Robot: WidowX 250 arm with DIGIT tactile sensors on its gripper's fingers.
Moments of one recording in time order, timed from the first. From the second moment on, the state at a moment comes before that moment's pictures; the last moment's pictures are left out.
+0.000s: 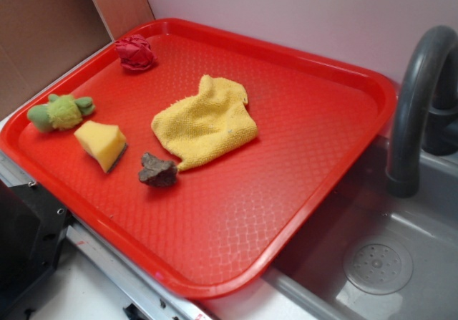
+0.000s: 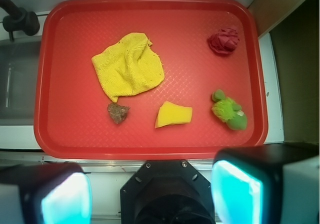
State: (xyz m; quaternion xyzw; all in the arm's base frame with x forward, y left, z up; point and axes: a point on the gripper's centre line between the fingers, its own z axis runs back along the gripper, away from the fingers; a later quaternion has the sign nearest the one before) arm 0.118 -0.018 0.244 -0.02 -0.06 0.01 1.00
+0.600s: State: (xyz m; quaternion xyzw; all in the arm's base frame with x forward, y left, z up) arm 0.133 0.014 0.211 -0.01 -0.09 -0.03 1.00
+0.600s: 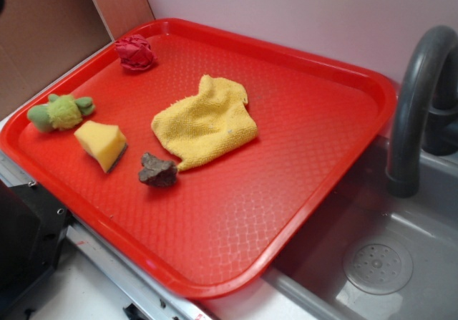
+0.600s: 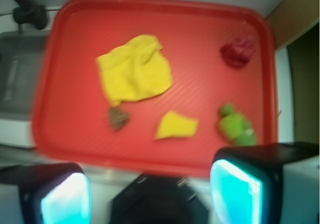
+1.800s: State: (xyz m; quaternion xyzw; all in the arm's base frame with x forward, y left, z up) arm 0.137 0.121 0.075 0.06 -0.07 -0.22 0.97
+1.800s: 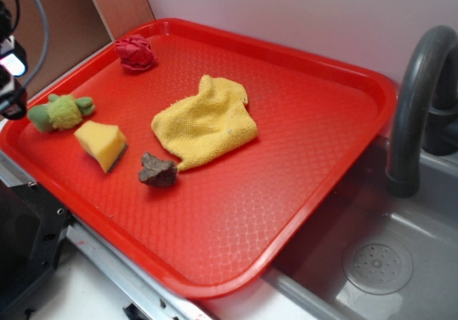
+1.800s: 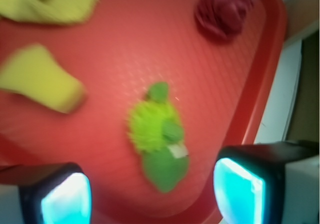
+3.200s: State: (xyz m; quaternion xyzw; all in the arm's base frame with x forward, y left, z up) arm 0.154 0.080 0.077 0.13 0.00 -0.06 0.99
